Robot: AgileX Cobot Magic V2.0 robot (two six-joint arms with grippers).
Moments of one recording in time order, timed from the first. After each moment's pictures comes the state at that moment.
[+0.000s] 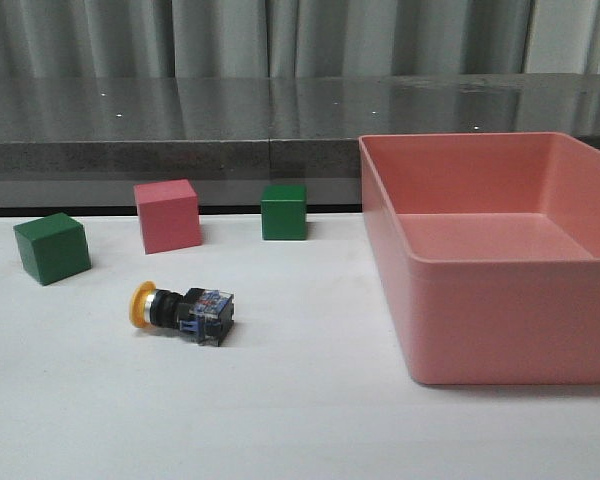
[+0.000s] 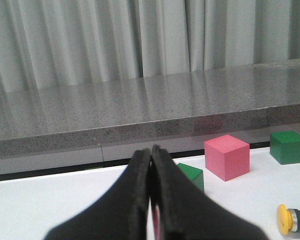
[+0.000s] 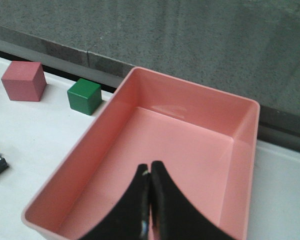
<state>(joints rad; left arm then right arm) -0.05 0.00 0.00 0.19 0.00 -0.06 0.16 0.78 -0.69 0.29 0.38 -0.42</state>
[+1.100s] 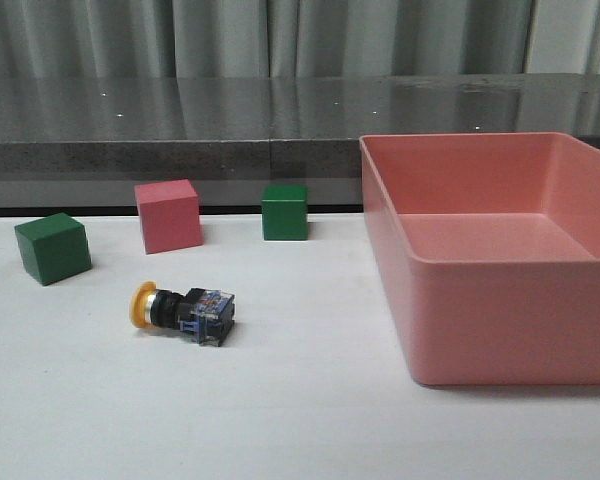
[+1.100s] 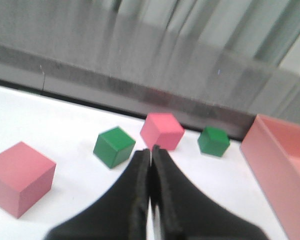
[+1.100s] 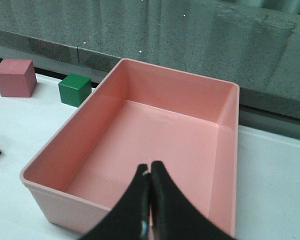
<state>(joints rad) -0.05 0.32 -0.37 -0.28 0.34 -0.05 0.14 0.44 -0.41 0.29 0.32 -0.41</state>
